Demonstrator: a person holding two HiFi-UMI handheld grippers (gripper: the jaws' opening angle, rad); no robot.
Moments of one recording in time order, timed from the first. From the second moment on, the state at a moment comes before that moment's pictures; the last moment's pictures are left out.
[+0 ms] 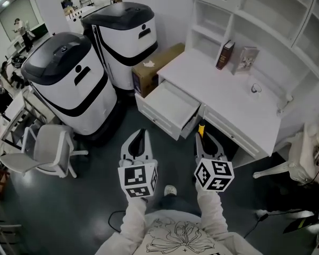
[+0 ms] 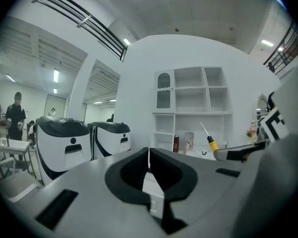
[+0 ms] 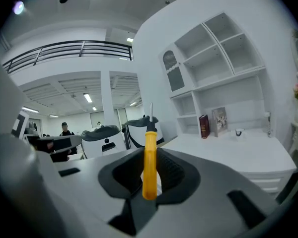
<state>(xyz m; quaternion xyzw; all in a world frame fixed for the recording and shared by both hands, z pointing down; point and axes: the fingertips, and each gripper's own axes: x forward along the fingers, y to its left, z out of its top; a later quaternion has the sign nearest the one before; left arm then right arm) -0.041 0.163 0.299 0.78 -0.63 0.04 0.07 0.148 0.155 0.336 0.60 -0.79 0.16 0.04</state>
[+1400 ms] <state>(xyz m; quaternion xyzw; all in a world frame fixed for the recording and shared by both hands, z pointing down) -0.037 -0.131 0.346 0.77 -0.63 0.07 0.11 0.145 -0.138 0.389 0.57 -0.80 0.20 0.07</state>
